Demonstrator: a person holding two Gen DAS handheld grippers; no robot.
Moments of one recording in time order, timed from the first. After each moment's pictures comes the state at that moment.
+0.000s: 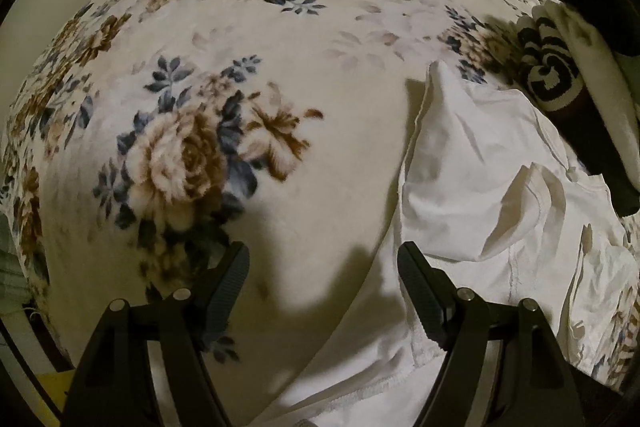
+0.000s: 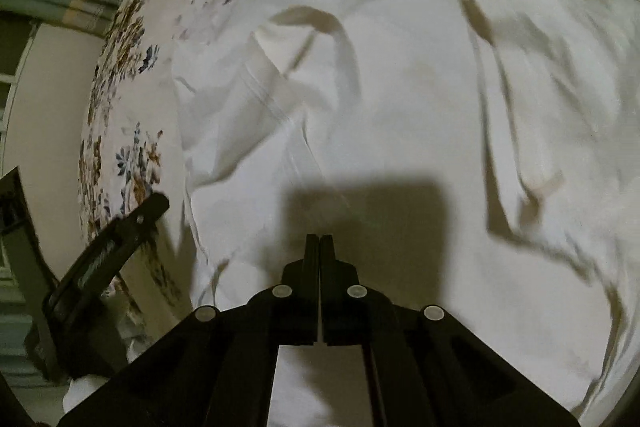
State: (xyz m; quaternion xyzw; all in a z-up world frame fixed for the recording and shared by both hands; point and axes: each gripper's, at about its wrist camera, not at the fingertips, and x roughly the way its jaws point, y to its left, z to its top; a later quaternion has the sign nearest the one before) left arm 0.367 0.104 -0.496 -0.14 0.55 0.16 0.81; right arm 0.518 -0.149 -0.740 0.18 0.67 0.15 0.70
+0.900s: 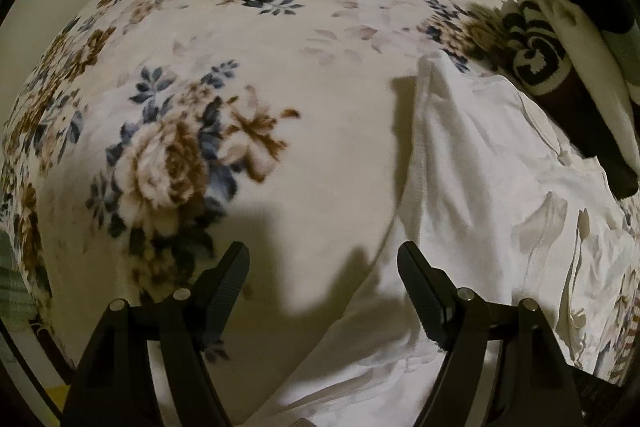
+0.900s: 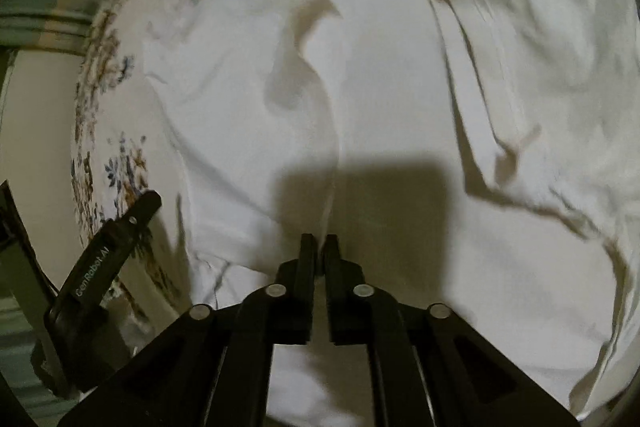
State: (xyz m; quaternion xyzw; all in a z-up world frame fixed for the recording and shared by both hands) left arm 0.374 0.089 -0.495 -0.11 0.56 0.14 0.81; right arm 0.520 -0.162 -0.746 0.20 0.71 0.10 0.67
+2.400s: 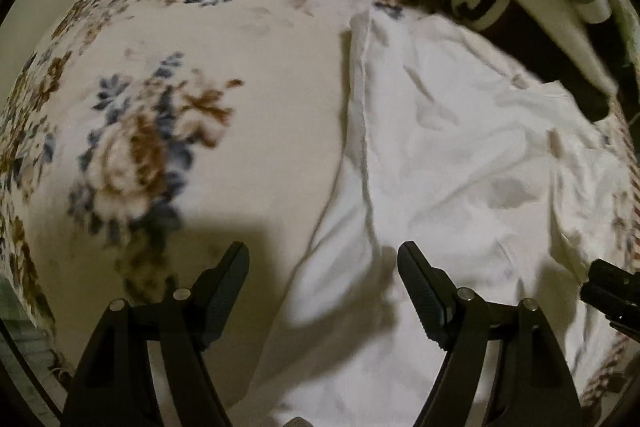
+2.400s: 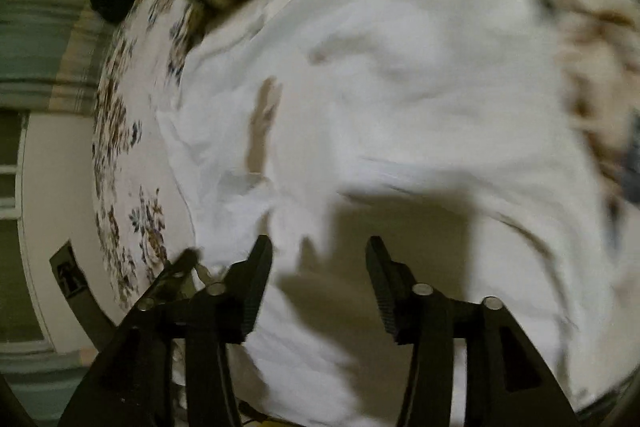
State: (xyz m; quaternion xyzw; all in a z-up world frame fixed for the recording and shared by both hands) left arm 0.342 0.066 -0.488 -0.06 0.59 0.05 0.80; right arm 0.474 -0.260 -0.701 0.29 0.64 0.06 0.71
